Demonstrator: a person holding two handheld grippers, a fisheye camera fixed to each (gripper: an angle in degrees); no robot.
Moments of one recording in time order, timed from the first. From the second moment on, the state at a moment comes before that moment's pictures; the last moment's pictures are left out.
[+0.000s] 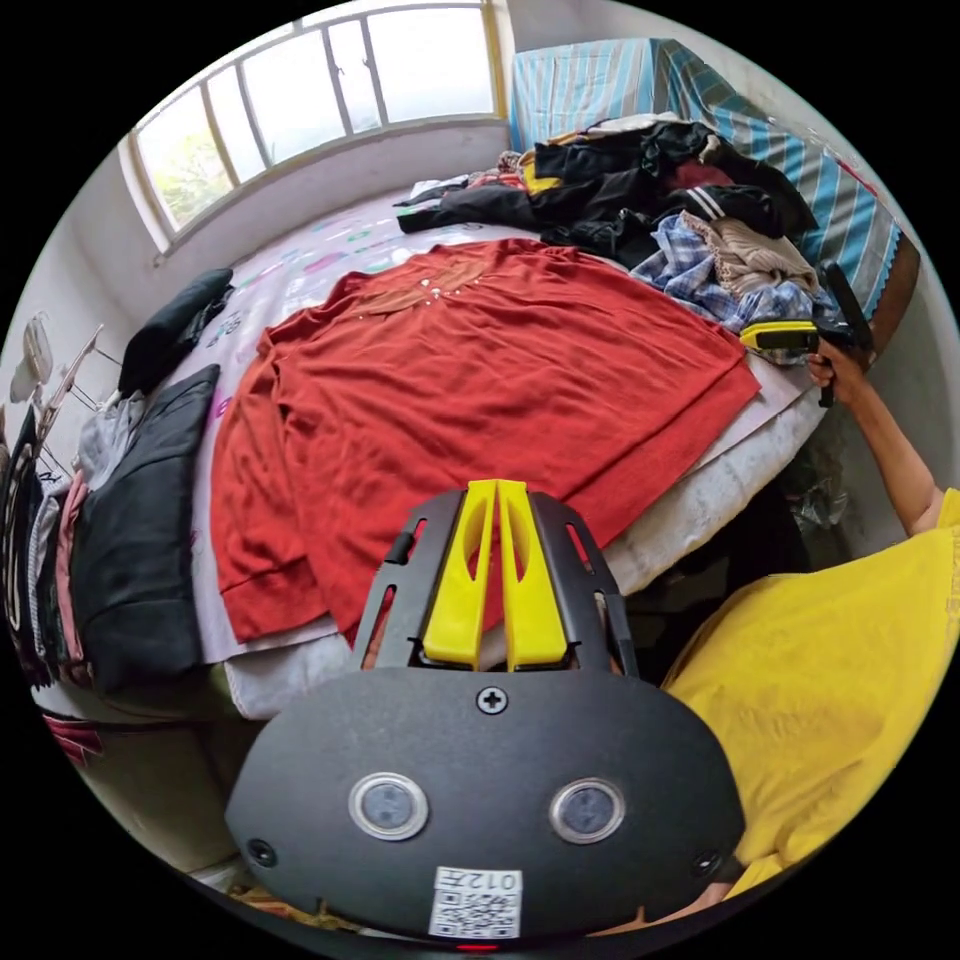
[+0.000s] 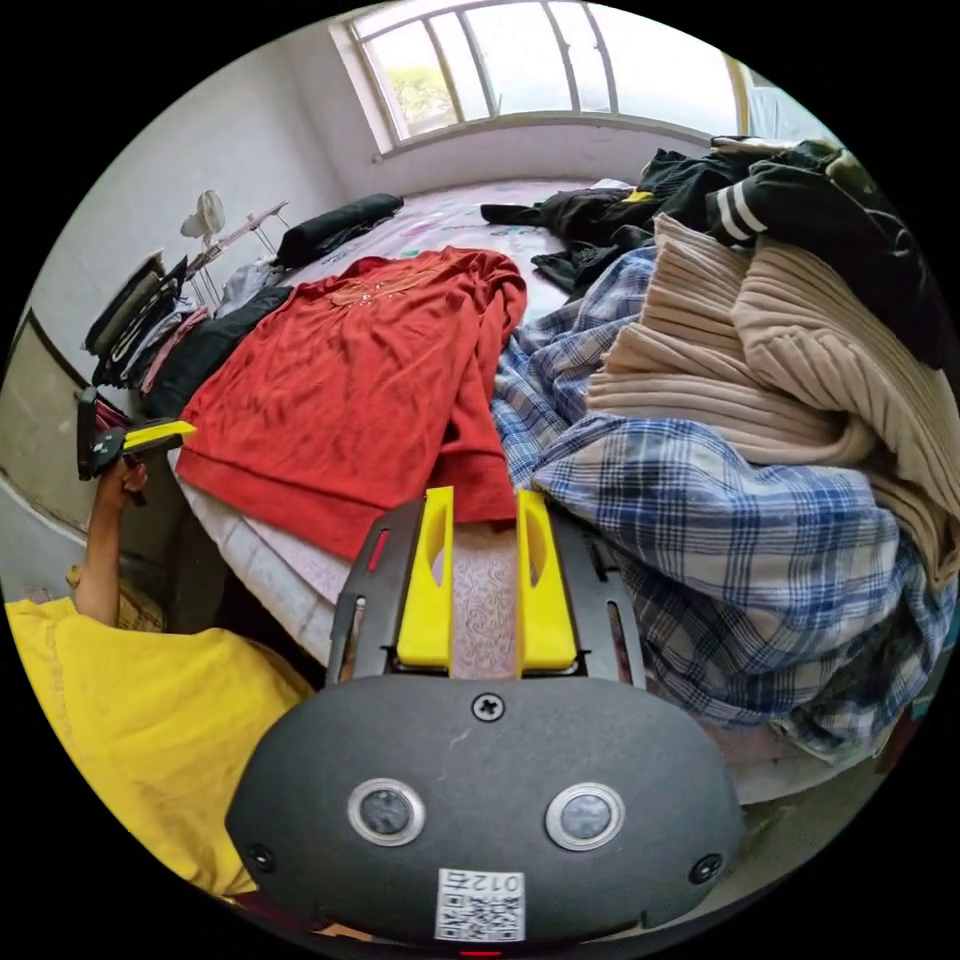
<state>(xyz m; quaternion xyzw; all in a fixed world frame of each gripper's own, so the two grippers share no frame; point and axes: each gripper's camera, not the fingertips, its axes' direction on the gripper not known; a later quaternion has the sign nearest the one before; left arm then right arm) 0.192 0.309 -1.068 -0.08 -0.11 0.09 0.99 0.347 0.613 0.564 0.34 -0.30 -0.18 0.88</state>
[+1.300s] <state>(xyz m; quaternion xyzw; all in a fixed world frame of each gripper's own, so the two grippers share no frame) 0.114 0.310 -1.002 -0.02 -0.13 -0.06 0.99 0.457 0.504 0.344 0.36 0.15 -0.04 0.92</state>
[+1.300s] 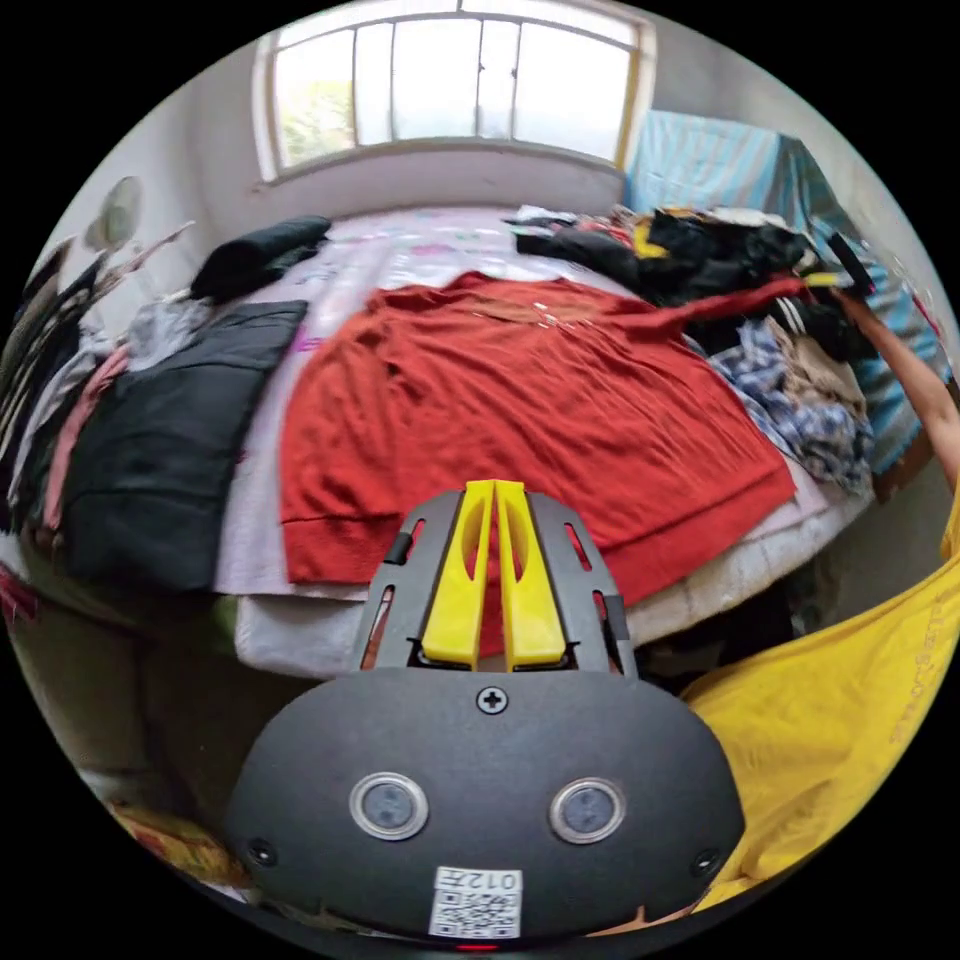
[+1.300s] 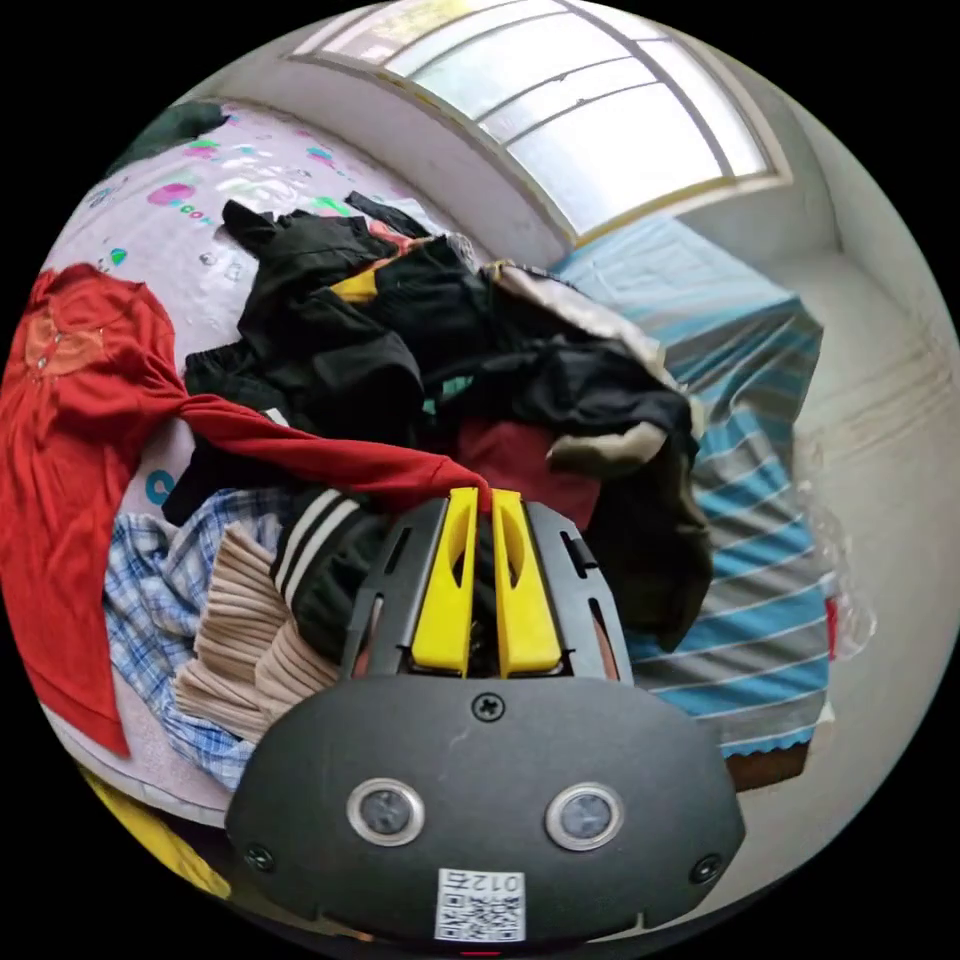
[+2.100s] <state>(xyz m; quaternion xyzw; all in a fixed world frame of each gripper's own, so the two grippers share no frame) -0.043 0.283 -0.937 -0.13 -0.18 -0.02 0.97 0.419 0.666 0.374 0.55 -0.29 -0.25 0.74</state>
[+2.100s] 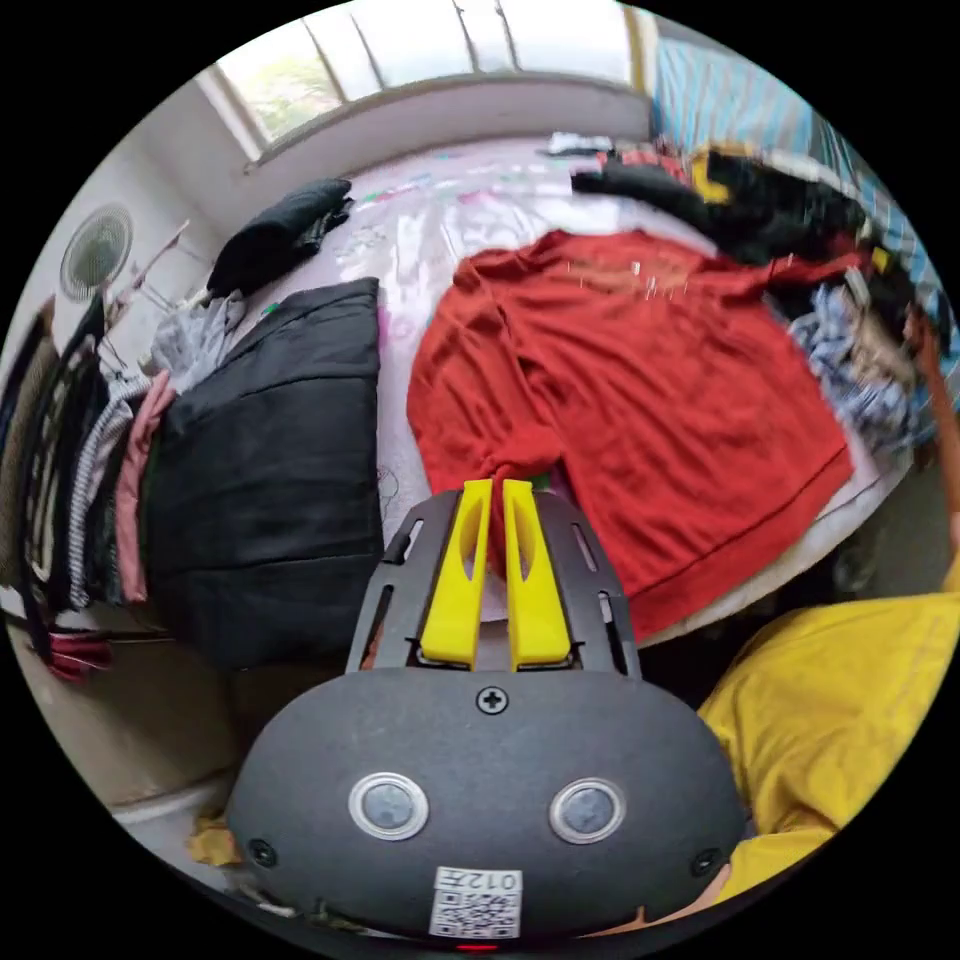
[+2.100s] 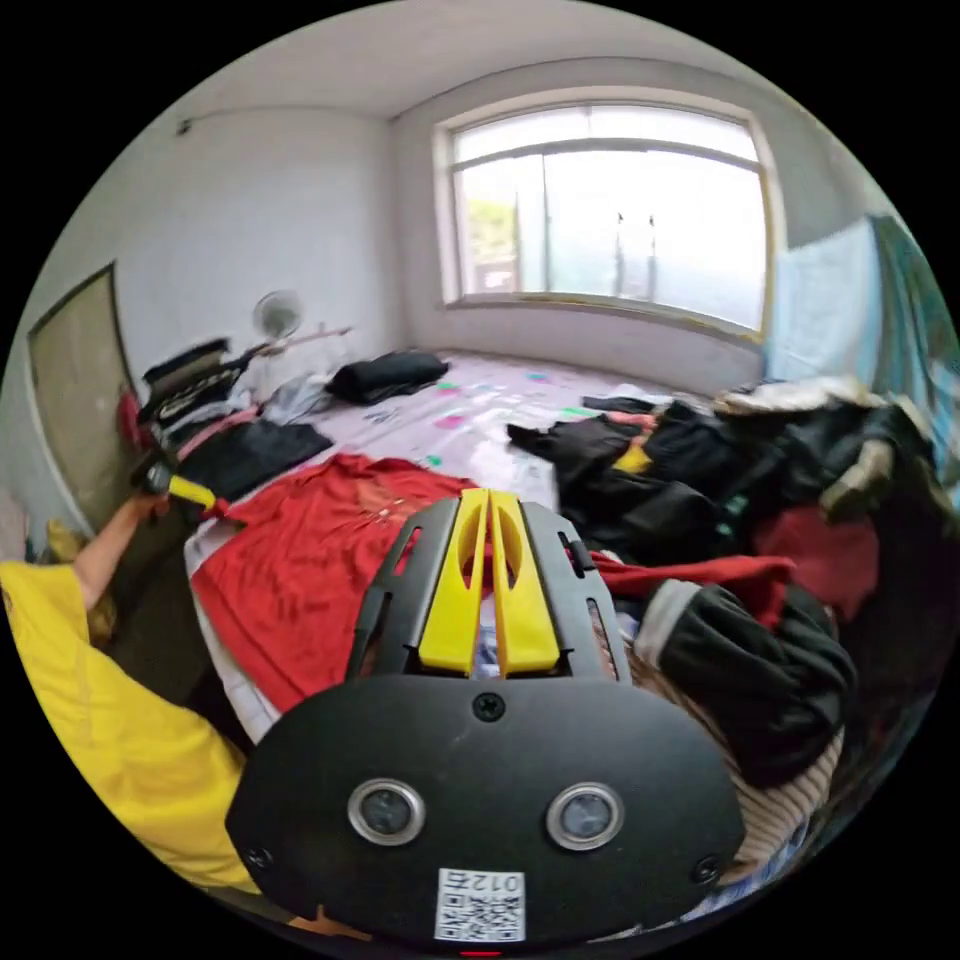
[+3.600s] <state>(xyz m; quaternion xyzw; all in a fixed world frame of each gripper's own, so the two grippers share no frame) -0.120 0.376 -0.641 0.11 0.20 -0.24 0.94 0.118 0.452 0.156 0.44 -0.52 -0.40 0.61</state>
